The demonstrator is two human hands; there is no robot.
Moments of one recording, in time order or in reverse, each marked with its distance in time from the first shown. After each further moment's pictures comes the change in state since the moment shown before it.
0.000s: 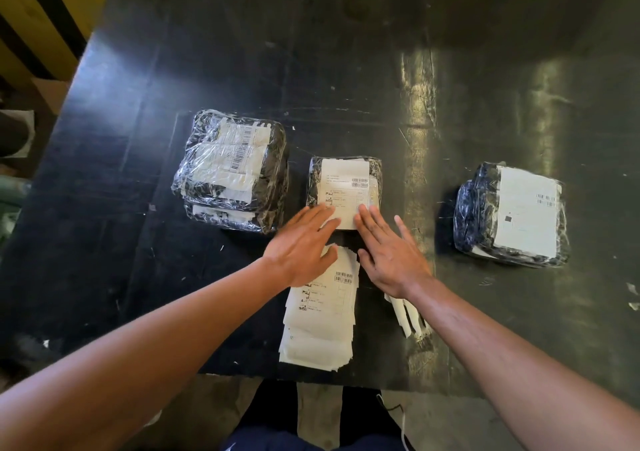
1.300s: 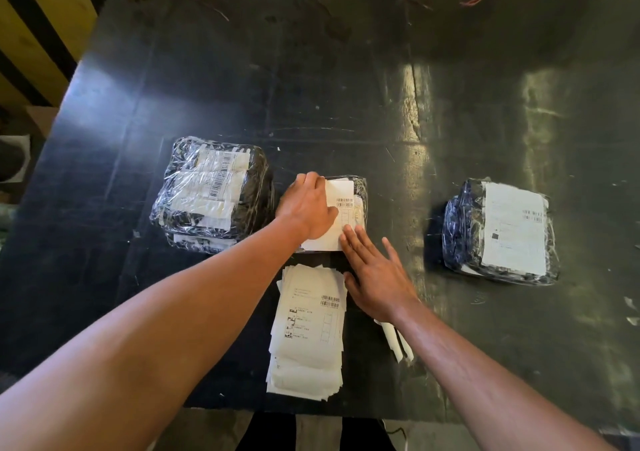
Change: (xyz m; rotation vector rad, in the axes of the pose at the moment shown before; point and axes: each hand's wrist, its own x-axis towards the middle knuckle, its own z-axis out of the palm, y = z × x) left_hand 0.118 -0.004 -0.033 -0.013 0.070 -0.317; right_hand -0.002 -0.006 -0.012 0.081 -0.016 0.022
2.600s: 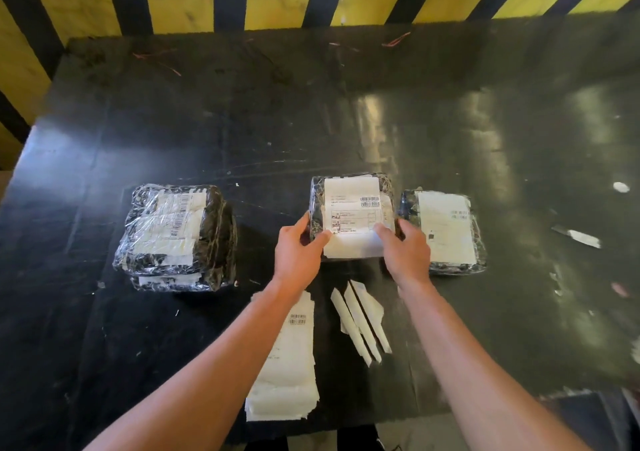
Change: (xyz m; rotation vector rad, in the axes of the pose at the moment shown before) left_hand -0.074 0.080 -0.019 -1.128 -0.010 -0.278; right_hand -0.035 0.039 -0.095 1.042 0.628 0.739
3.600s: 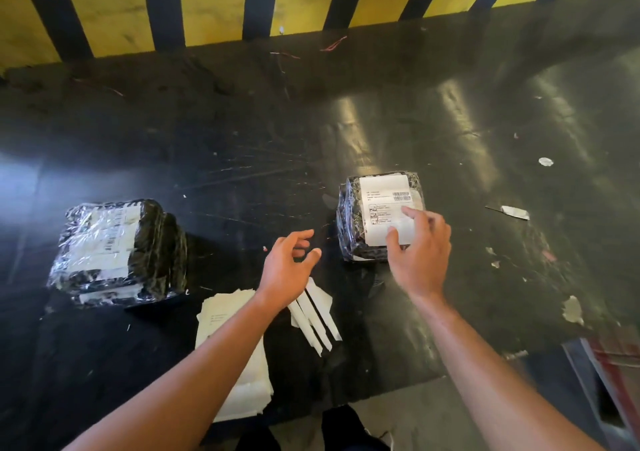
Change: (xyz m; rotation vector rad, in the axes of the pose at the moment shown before) left_hand -0.043 0.014 0.079 0.351 -0.136 0.163; right_hand 0.003 0.062 -0.128 -0.404 0.421 -0.413
